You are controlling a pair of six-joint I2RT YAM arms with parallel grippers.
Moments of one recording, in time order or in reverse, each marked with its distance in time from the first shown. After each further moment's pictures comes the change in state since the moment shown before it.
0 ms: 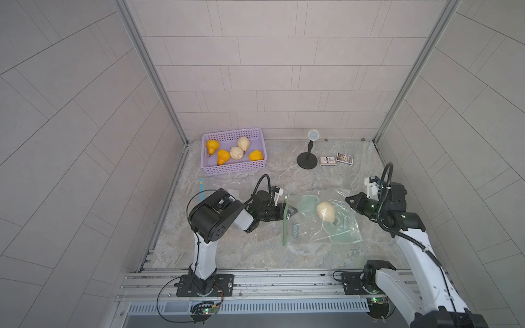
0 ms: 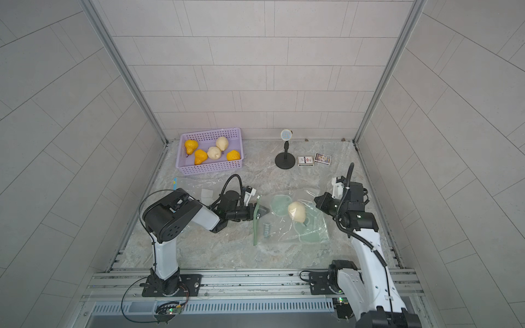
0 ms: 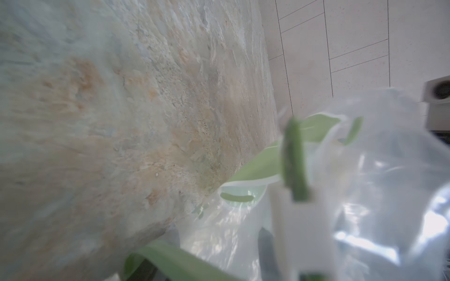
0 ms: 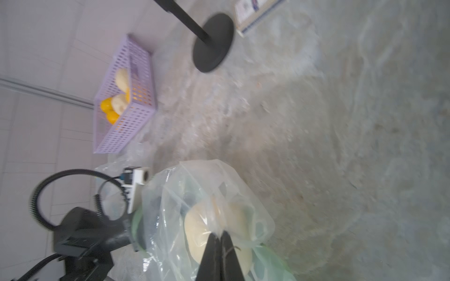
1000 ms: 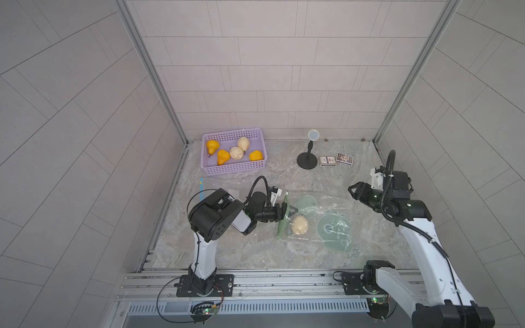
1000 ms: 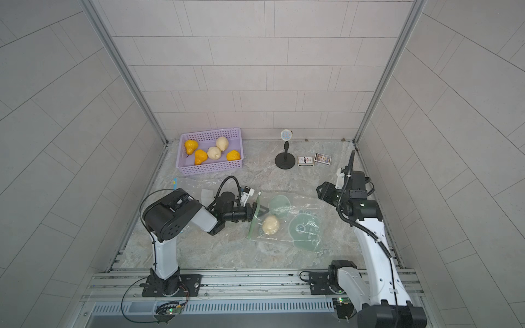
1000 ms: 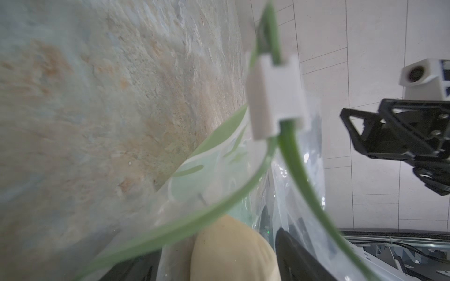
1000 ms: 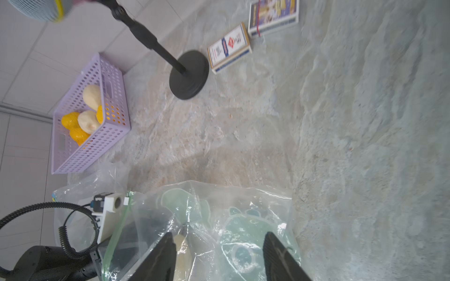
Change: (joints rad) left arm 0.015 -0.014 -0.066 0.116 0.099 -0.073; right arm 0.021 0.082 0.189 -0.150 0.243 -0.064
